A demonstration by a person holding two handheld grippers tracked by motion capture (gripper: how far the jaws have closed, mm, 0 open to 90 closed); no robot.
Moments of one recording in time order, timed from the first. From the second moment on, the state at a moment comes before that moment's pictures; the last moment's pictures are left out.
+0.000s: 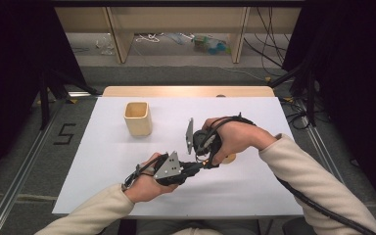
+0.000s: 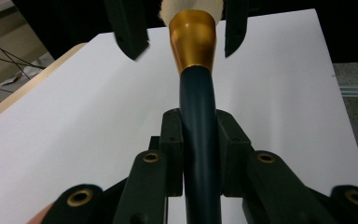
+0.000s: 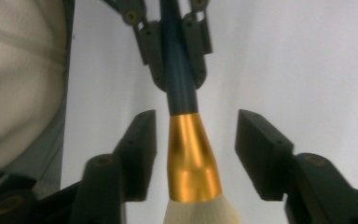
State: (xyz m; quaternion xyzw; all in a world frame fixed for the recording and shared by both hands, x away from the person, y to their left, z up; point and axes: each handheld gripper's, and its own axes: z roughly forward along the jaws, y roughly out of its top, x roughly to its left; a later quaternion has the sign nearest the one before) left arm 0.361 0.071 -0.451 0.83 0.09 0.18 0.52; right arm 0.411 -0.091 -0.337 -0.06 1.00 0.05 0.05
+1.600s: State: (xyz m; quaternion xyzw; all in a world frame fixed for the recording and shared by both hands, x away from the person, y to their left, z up) left arm 0.371 0.098 -0.428 0.76 0.15 0.26 0.57; right arm 0.376 -0.186 -0.416 0.37 0.72 0.58 0.09
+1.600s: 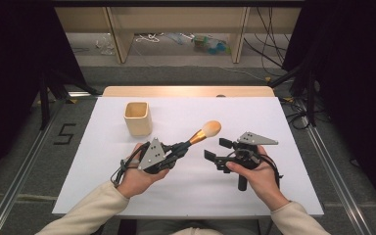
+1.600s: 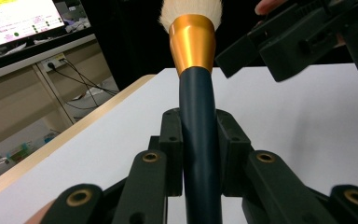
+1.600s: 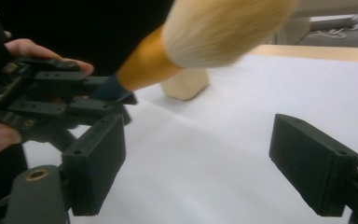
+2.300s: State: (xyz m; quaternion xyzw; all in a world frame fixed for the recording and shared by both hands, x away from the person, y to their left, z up) left arm 0.369 0.095 -0.429 0.76 0.16 0.27 0.58; right arm 0.383 -0.151 -0.410 0.38 0.68 0.63 0.03
